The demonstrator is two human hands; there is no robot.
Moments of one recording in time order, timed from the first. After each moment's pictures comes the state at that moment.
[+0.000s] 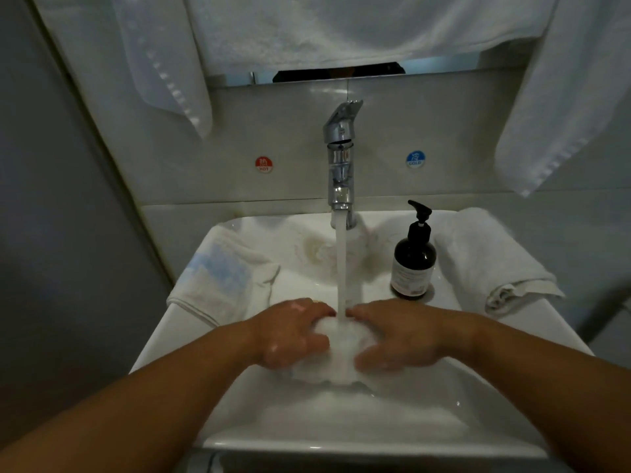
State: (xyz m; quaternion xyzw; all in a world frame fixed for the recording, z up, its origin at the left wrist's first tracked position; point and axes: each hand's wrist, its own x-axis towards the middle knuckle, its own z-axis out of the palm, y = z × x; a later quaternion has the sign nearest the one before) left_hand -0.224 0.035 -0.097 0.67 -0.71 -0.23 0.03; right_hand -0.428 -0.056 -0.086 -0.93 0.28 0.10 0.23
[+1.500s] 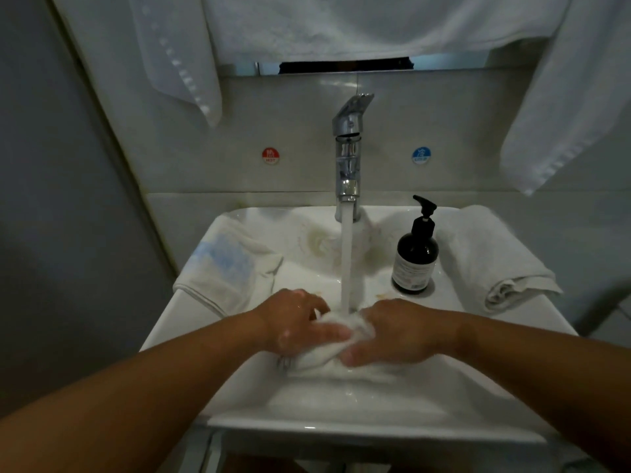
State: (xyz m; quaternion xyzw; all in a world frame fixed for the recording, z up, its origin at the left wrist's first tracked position) left_hand -0.224 0.035 -0.102 0.71 -0.67 -0.22 0.06; right_hand -0.424 -0.049 -0.095 -0.91 0.30 0.13 0.26
